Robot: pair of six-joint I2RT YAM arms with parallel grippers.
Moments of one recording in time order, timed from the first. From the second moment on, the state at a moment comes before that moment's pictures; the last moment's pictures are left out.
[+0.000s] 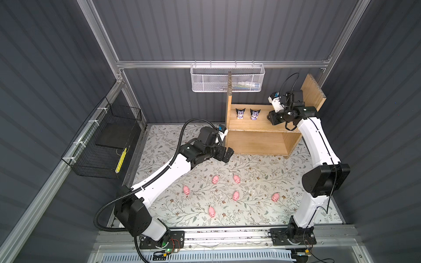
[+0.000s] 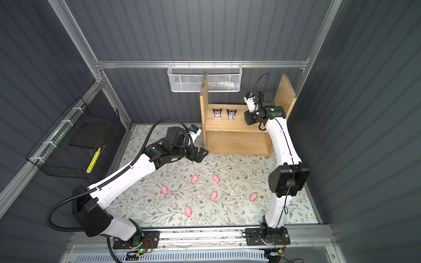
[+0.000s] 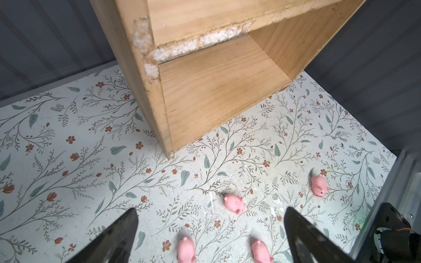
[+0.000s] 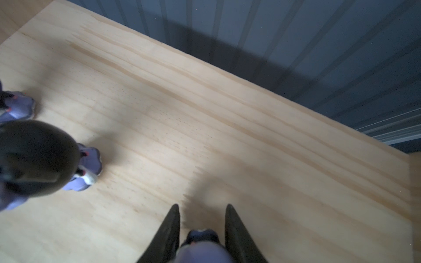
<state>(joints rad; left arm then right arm) -0.73 1.52 1.41 -0.54 0.10 -0.12 0.08 1.89 2.09 -0.94 -0.15 -0.27</state>
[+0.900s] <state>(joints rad) -0.73 1.52 1.41 -0.53 0.10 -0.11 0.08 1.90 2.10 -0.94 -0.15 -0.26</state>
